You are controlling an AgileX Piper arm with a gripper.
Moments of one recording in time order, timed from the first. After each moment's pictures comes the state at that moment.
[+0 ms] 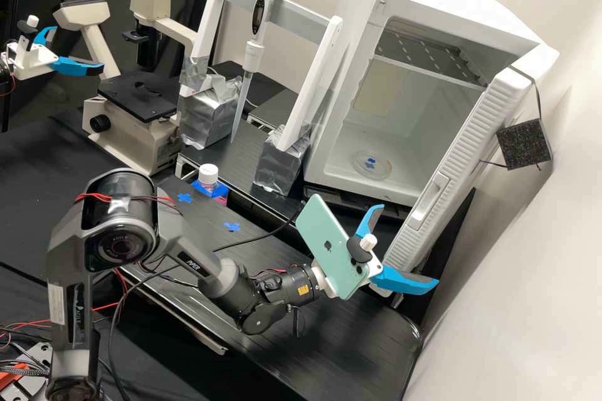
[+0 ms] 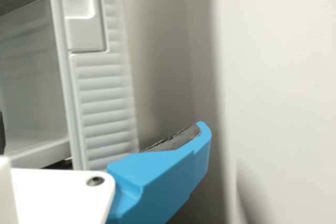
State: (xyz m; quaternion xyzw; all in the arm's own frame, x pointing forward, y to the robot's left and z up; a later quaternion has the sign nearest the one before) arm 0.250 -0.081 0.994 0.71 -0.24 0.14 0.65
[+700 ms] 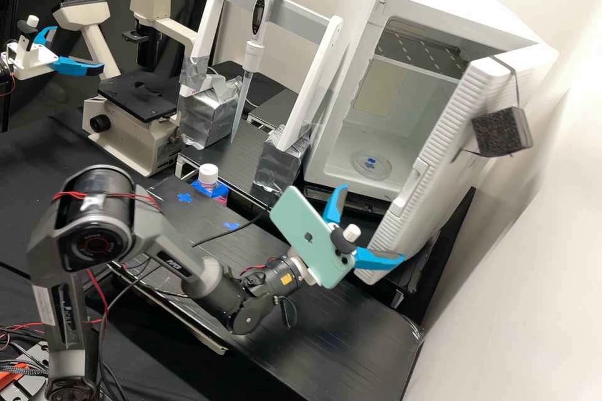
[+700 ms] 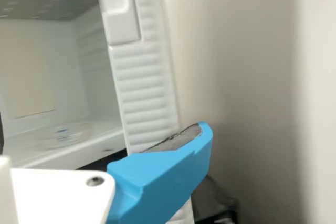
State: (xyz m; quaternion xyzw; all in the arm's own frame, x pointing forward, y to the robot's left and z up) arm 0.233 -0.046 0.969 0.75 -0.12 0.13 0.64
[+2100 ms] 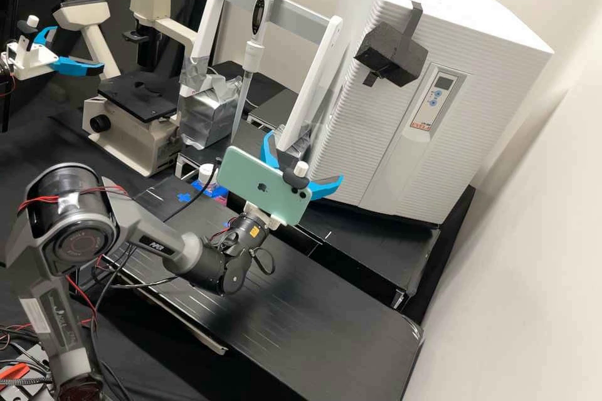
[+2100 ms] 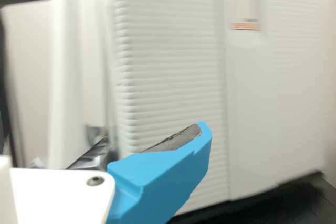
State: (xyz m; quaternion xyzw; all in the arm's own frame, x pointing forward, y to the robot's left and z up) arm 0.256 0.014 0.922 0.76 0.02 0.16 0.63
